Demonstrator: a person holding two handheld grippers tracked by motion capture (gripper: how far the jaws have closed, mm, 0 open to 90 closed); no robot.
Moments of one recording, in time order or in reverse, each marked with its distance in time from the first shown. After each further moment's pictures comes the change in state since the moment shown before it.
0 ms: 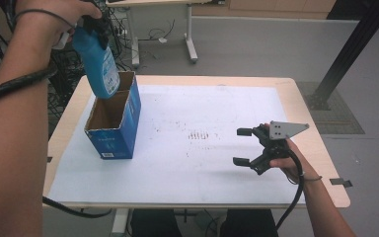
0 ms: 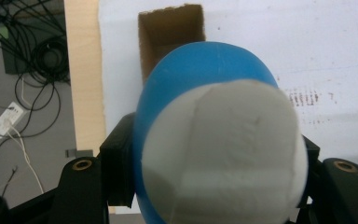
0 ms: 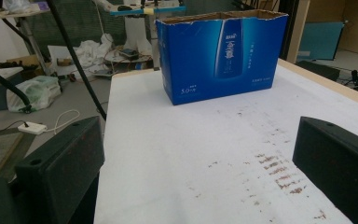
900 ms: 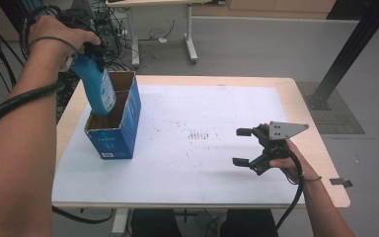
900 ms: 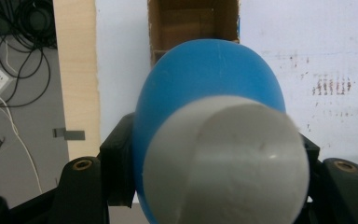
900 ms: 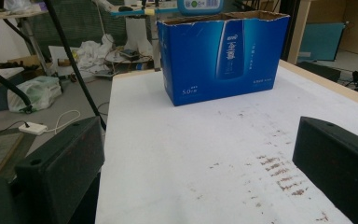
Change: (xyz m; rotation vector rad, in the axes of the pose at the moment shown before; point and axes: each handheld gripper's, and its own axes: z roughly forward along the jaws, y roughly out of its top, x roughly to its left) left arm 0.023 -0.003 0.065 0.124 -0.011 -0.050; right arm 0.001 0.000 0.001 -0.002 0.003 -0.003
